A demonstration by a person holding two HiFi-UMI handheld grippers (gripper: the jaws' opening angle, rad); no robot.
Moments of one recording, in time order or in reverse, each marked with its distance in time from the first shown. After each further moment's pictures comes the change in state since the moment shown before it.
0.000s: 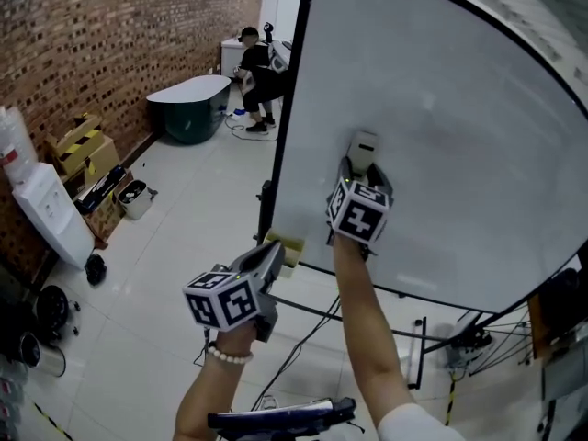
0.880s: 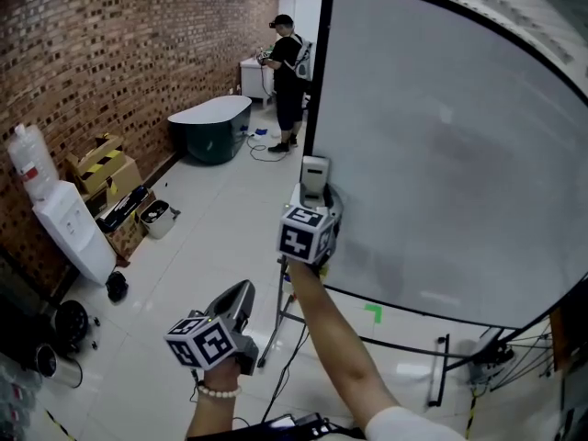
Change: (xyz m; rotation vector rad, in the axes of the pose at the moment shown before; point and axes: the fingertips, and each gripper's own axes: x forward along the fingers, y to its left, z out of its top) left arm -0.084 0.074 0.011 -0.034 -0.094 0.199; right arm 0.033 0.136 -0.049 -0.073 0.017 0.073
